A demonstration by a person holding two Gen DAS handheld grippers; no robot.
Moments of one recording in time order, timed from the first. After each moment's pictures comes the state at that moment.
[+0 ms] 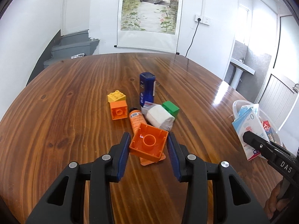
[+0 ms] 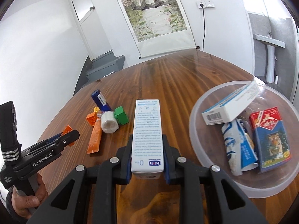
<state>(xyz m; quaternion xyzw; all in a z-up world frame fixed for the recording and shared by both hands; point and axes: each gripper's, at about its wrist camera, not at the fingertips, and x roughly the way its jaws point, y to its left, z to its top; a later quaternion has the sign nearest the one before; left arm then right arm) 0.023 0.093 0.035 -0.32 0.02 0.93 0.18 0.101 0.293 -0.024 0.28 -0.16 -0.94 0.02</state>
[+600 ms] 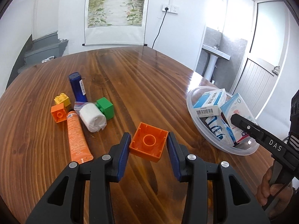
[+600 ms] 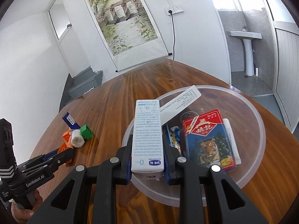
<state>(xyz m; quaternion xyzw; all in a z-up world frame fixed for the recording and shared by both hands) 0.047 0.180 0.038 -0.34 0.04 0.90 0.28 0.136 0.379 -0.024 0.26 -0.20 -0.94 -0.05</state>
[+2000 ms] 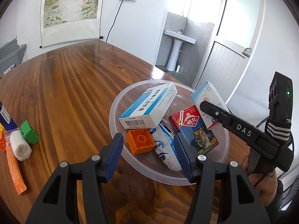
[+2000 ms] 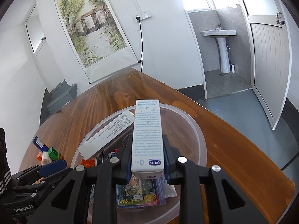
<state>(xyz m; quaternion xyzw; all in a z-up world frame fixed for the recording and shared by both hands) 0.051 0.285 0.042 -0.36 0.08 0.84 0.40 0.134 0.462 -0.032 0.25 -0.23 -0.93 -0.15</state>
